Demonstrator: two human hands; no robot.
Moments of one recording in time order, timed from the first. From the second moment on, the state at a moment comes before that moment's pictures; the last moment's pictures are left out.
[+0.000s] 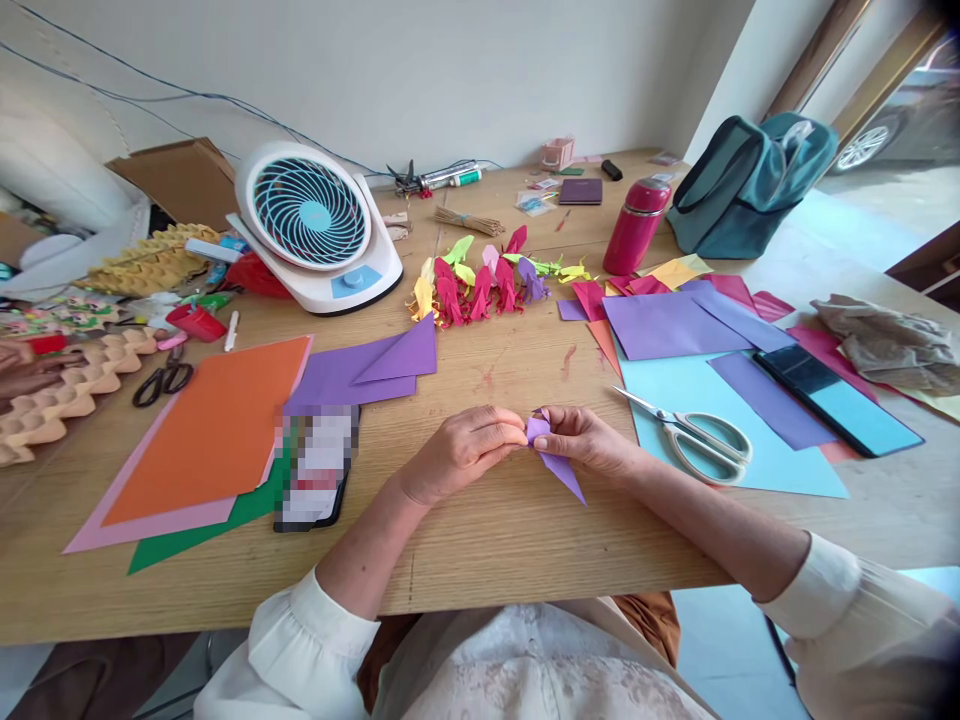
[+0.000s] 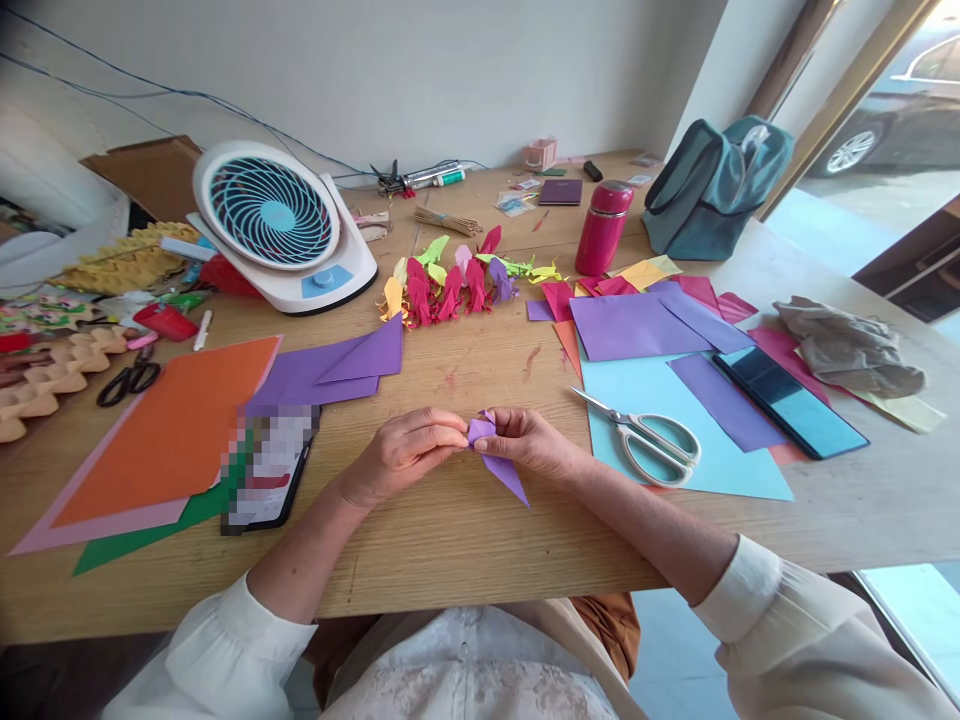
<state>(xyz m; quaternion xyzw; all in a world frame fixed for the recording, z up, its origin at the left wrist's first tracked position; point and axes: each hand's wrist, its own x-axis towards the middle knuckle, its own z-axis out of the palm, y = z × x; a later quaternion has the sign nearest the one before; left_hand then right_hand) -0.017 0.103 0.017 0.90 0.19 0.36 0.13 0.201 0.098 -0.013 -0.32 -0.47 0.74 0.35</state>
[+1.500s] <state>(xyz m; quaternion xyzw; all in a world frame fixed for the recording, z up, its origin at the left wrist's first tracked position) 0.008 0.095 -0.002 0.63 0.43 0.35 0.54 0.201 0.087 -0.016 -0.39 -0.68 0.49 0.37</state>
